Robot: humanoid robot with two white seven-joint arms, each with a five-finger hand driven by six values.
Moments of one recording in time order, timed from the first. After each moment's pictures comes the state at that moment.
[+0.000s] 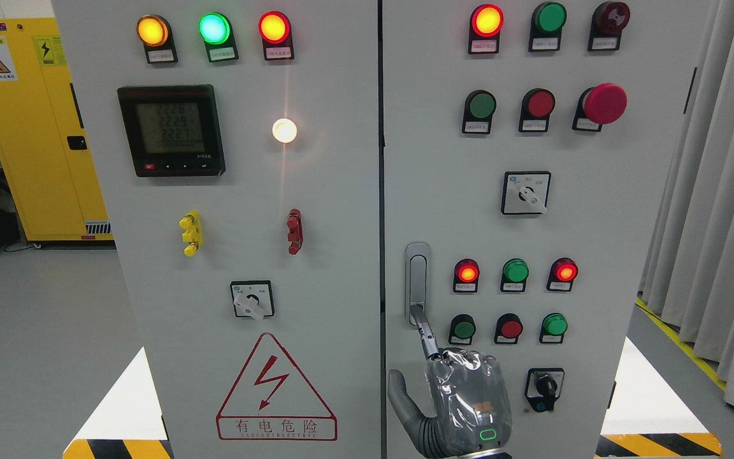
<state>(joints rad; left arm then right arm) -0.04 -0.11 -0.08 0.00 0.15 -0.04 0.10 -0.28 0.13 0.31 -1.70 1.44 0.10 -0.20</state>
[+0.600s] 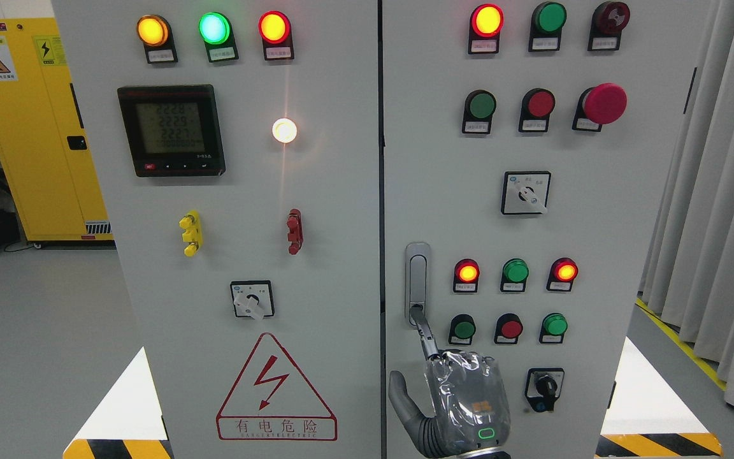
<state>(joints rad) -0.04 -0.11 -0.08 0.00 0.15 -0.04 0.10 -0.29 0.13 0.31 -1.68 1.44 0.11 -0.20</state>
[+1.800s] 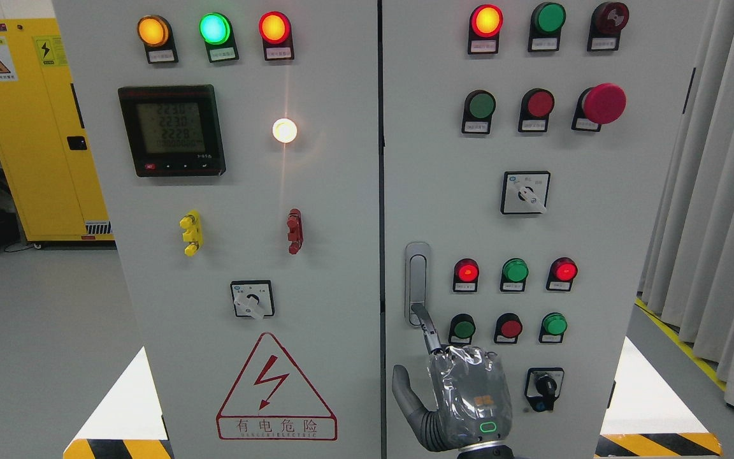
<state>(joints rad) -0.04 -0.11 -0.08 0.00 0.15 -0.04 0.10 -0.31 0.13 0.30 -1.67 1.44 0.12 -0.20</state>
